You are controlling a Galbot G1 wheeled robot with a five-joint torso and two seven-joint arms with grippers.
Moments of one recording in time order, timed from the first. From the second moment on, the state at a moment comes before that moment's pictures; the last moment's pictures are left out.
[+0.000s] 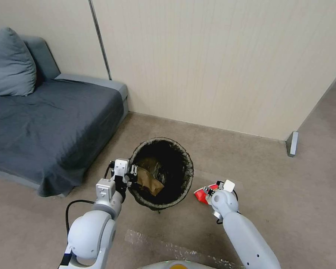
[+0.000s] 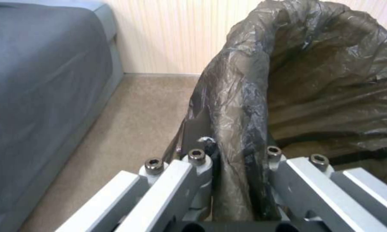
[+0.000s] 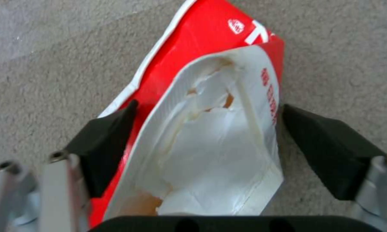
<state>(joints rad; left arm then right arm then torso) 1.50 -1.47 -0.47 -2.20 -0.01 0.46 0.08 -0.98 1.43 0.24 1.17 0.96 -0.37 0.68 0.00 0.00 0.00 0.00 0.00</state>
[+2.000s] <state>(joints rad) 1.52 -1.46 -0.47 -2.22 -0.01 0.44 0.08 -1.25 1.13 0.38 2.04 0.63 -0.36 0.38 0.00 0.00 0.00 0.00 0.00</state>
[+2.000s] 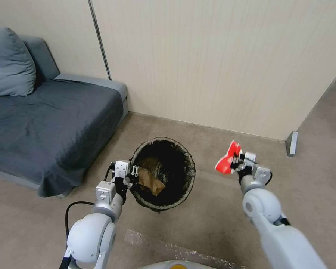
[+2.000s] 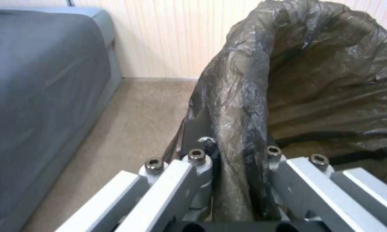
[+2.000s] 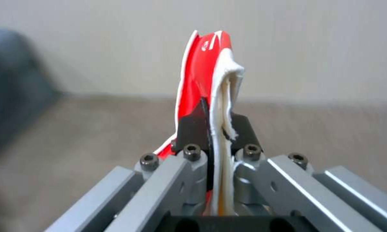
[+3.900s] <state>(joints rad) 1.47 -1.48 -0.41 -2.18 -0.01 0.49 0.06 -1.16 0.98 0.02 2.30 0.71 -0.56 0.28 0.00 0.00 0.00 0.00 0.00</state>
